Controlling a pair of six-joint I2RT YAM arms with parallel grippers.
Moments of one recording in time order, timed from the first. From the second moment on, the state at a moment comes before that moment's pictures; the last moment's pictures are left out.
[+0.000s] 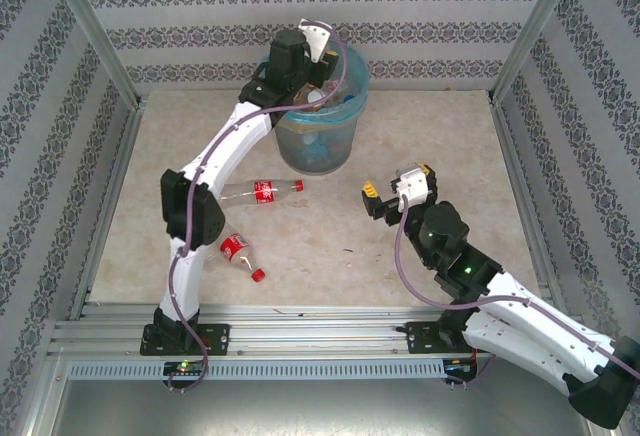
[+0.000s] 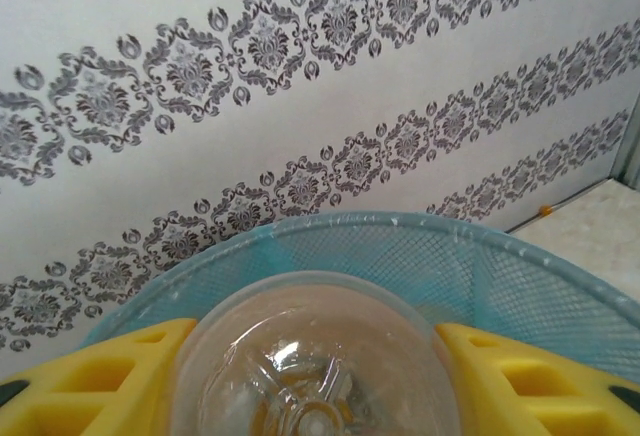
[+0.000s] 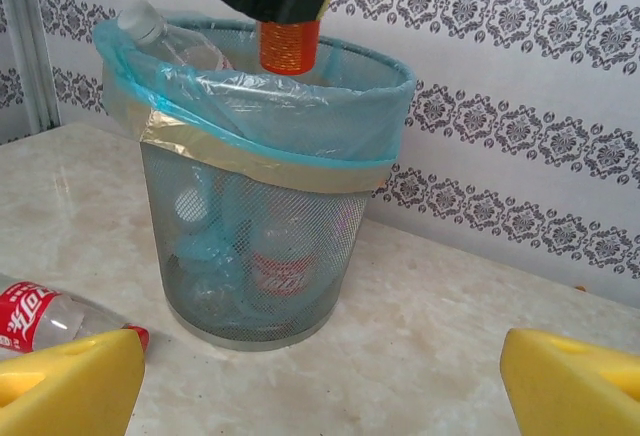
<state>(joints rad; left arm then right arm) -0.46 2.19 2.28 -0.31 -0.11 0.17 0.77 0.70 0.55 0.07 0.43 -0.10</state>
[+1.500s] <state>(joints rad) -0.46 2.23 2.50 -0.61 0.13 -0.01 0.77 0.70 0.56 0.04 0.42 -0.02</state>
